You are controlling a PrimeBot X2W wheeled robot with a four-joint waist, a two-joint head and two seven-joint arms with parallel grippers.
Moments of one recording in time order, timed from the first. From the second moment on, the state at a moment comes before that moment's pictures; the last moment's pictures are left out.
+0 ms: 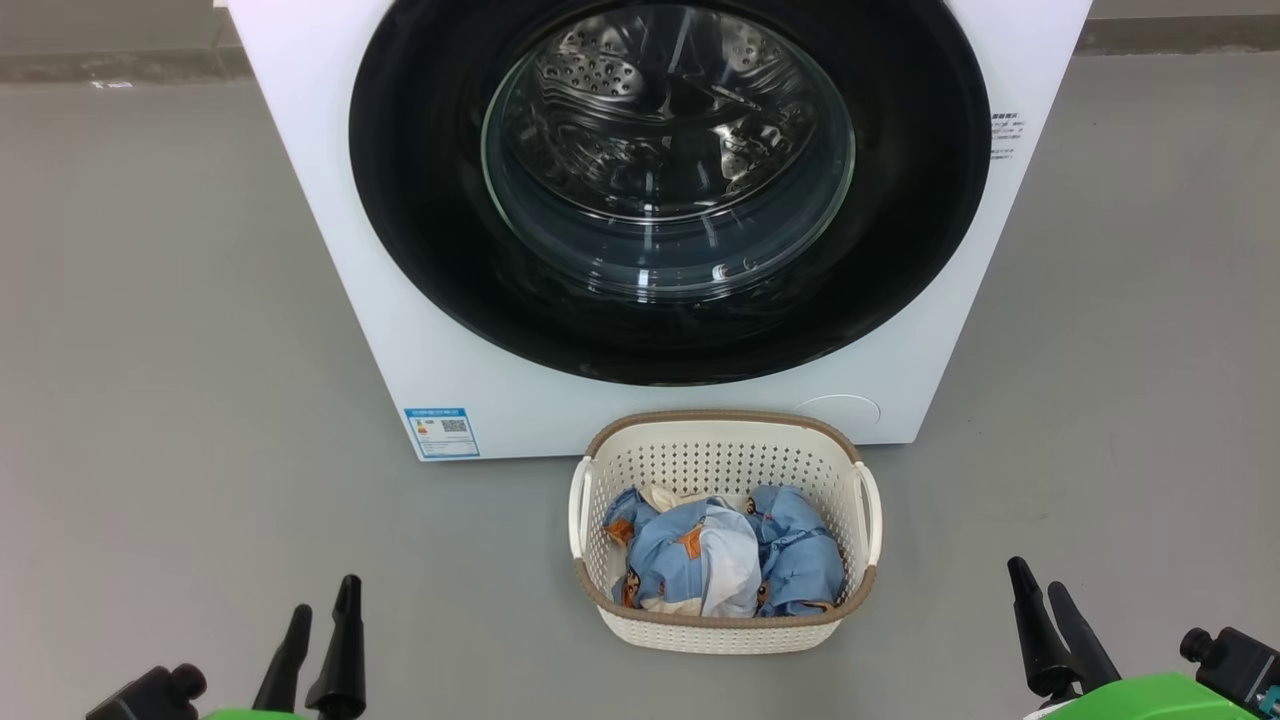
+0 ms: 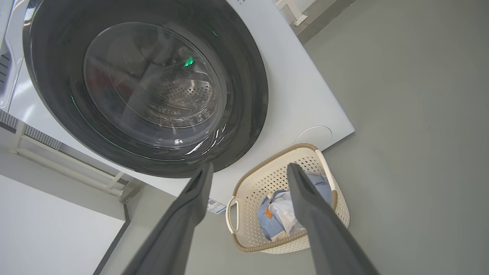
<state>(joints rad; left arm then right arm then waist) 0.02 0.05 -0.05 0.19 -0.81 -0.13 -0.10 0.01 -0.09 -0.05 0.30 0.85 0.13 -0.10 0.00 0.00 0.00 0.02</state>
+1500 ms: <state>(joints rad) 0.04 0.08 -0.09 0.14 -0.35 -0.13 -0.23 0.03 -0.11 -0.04 0.29 0.38 0.13 -0.23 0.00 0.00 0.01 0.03</state>
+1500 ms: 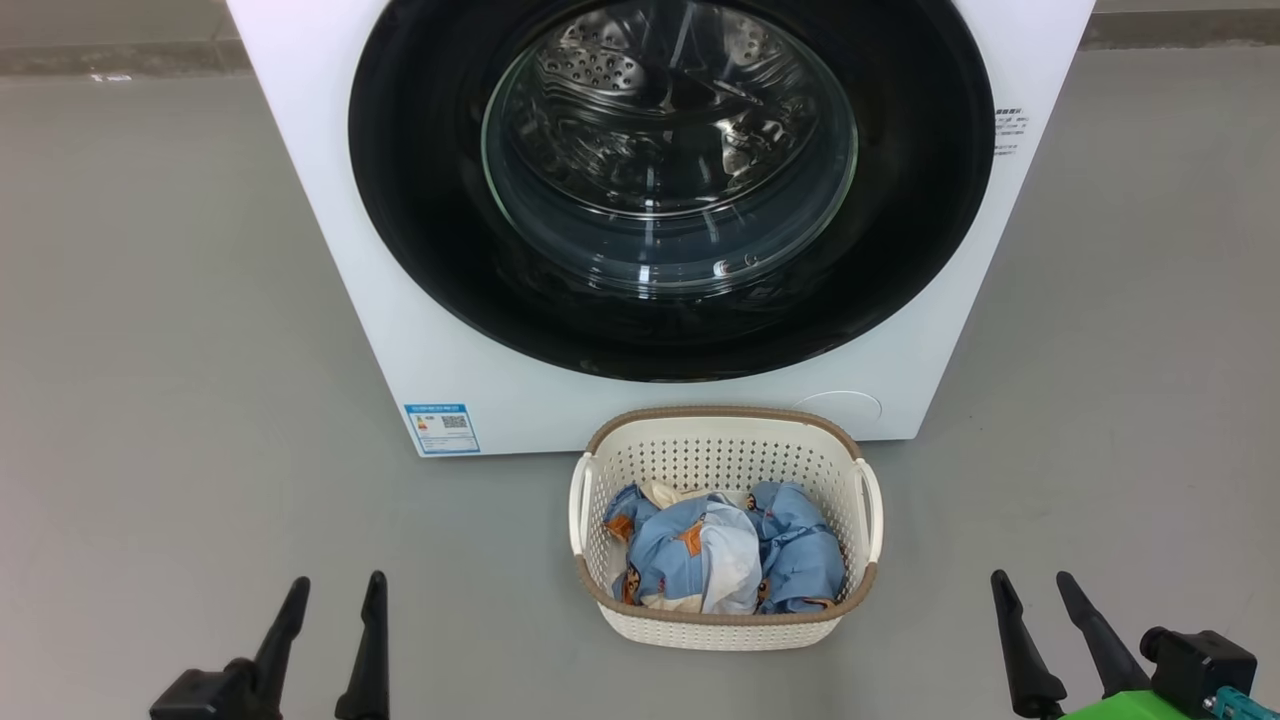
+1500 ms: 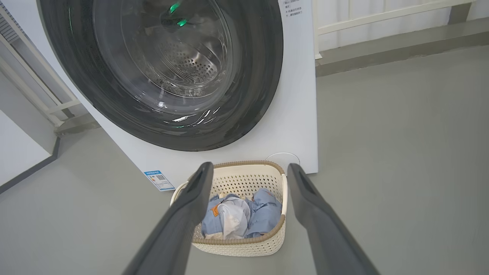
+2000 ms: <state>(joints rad) 0.04 0.09 -0.10 0.15 -0.27 -0.13 -0.25 0.05 -0.10 -0.06 0.27 0.29 0.13 -0.25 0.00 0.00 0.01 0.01</state>
